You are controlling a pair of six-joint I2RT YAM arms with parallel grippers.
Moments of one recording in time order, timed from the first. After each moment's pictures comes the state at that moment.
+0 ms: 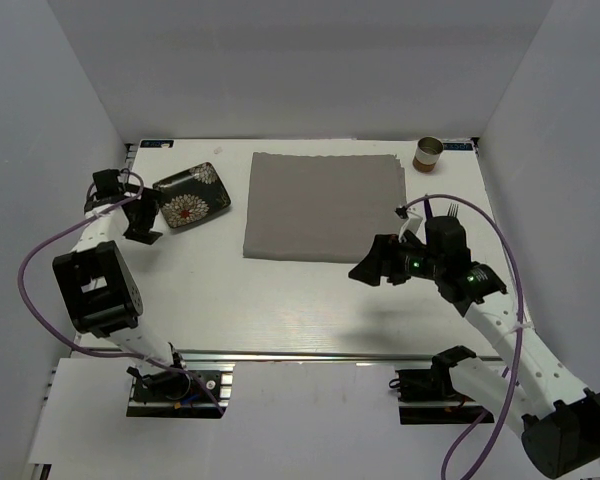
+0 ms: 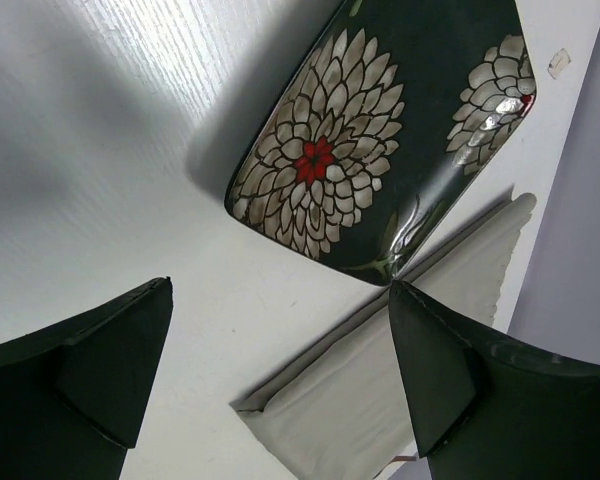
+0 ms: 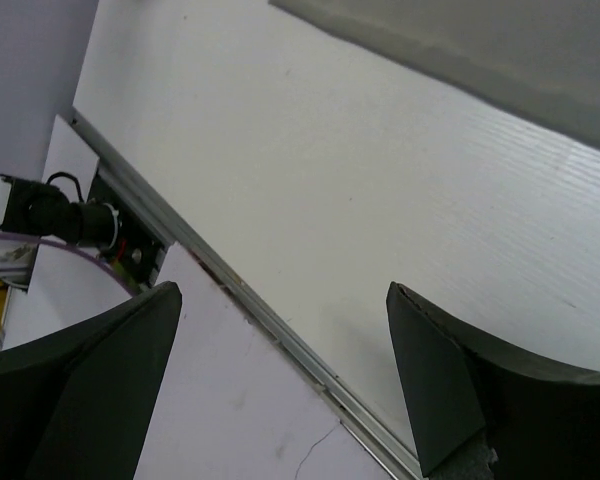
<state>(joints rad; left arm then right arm) 0.33 1.68 1.20 -0.47 0.17 -1.00 0.41 0.88 0.74 -0.46 -0.55 0.41</state>
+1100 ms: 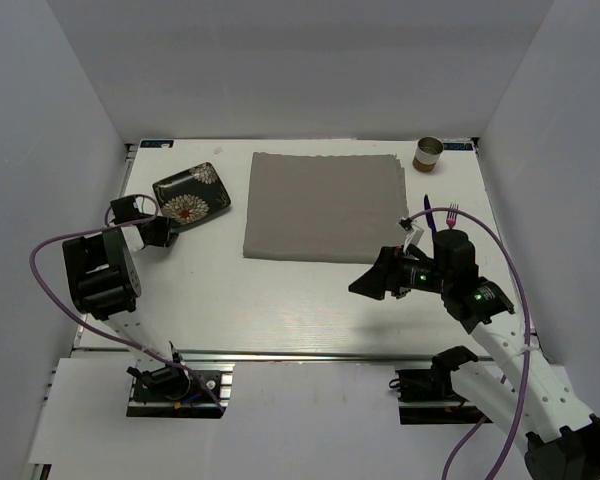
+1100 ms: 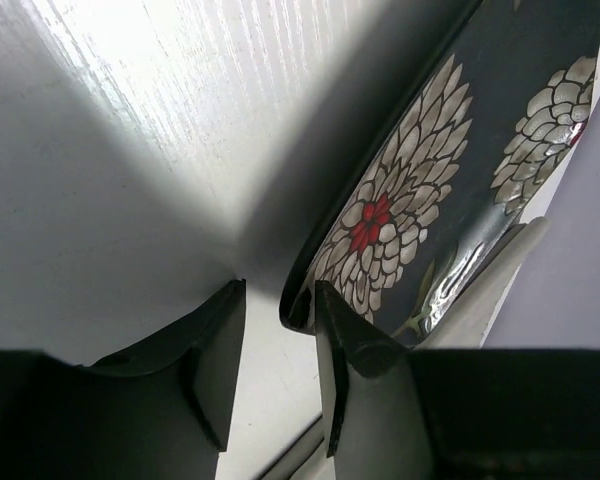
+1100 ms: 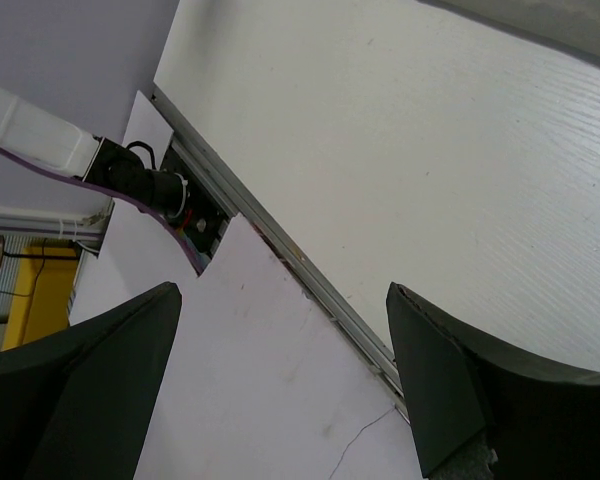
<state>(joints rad) 0.33 1.82 0.94 0.03 0.24 -1.10 0.41 0.73 0.64 -0.42 -0.70 0.51</state>
